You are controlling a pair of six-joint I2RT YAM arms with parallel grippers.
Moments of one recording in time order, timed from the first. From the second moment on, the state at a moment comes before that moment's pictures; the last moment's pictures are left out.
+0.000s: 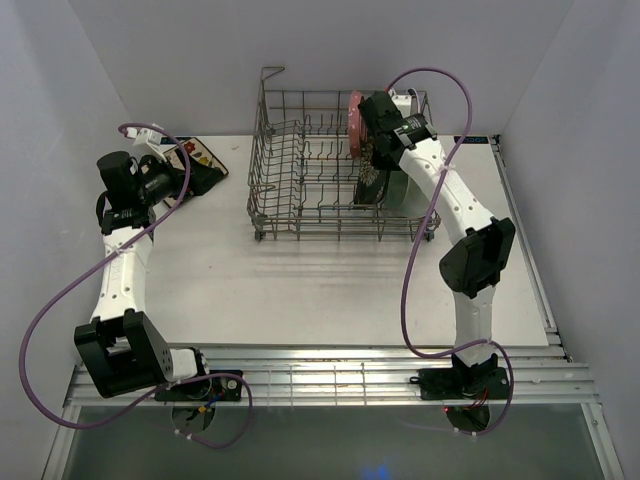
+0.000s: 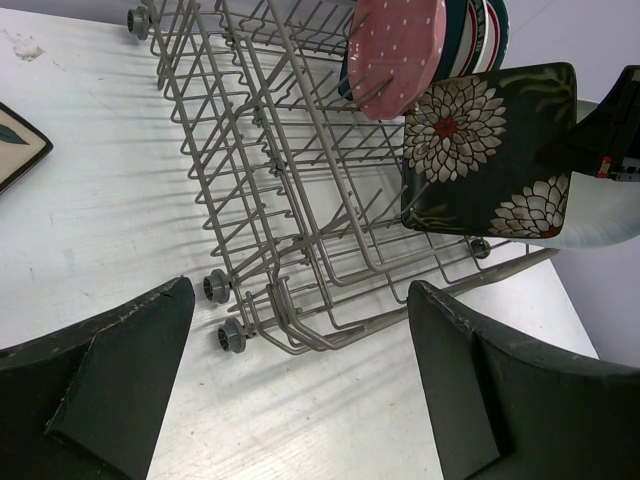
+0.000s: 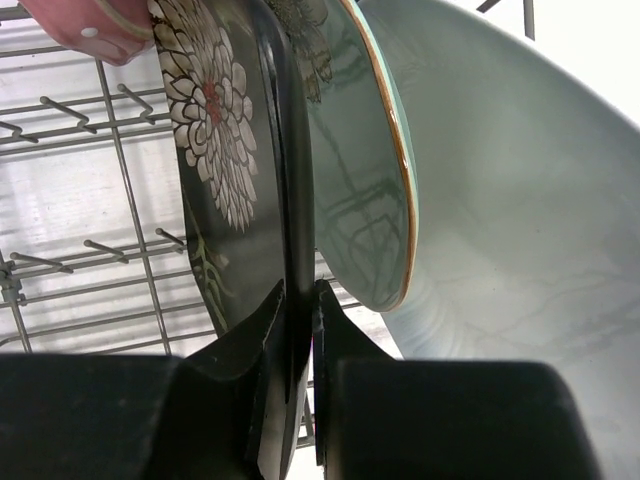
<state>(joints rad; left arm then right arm) 0.25 1.31 1.12 -0.10 0.80 -0.32 0.52 2.05 2.24 -1.14 0.49 0.44</state>
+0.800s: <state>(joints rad) 0.25 1.31 1.12 -0.11 0.80 -0.31 0.54 1.81 2.17 -1.15 0.55 0.41</state>
